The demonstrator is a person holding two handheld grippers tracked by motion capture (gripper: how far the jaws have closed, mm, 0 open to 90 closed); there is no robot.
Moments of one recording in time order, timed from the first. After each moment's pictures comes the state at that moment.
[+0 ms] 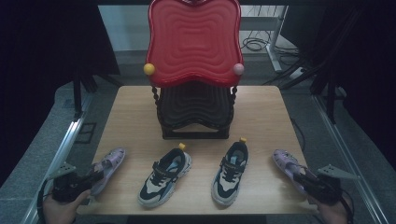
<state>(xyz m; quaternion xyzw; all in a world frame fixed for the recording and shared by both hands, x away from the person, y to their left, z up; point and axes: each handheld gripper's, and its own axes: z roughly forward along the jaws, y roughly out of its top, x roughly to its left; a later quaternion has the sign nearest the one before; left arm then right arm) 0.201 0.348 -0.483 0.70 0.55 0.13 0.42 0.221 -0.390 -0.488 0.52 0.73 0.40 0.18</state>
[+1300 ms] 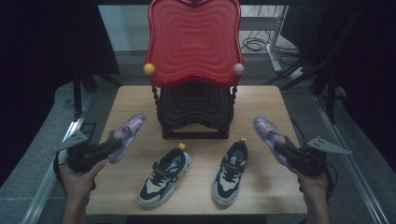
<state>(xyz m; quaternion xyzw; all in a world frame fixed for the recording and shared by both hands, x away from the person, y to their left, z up) 0.251 0.289 -0.401 0.70 0.45 0.16 0.53 0.266 -0.331 -0.421 0.44 0.70 0.54 0.18</state>
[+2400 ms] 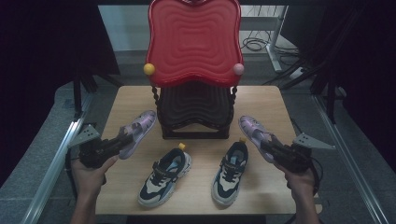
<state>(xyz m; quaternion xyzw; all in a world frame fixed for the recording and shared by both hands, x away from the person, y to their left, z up) 0.262 0.263 -0.398 0.70 0.43 0.16 0.54 0.277 -0.298 -0.421 0.41 0.71 0.55 0.16</state>
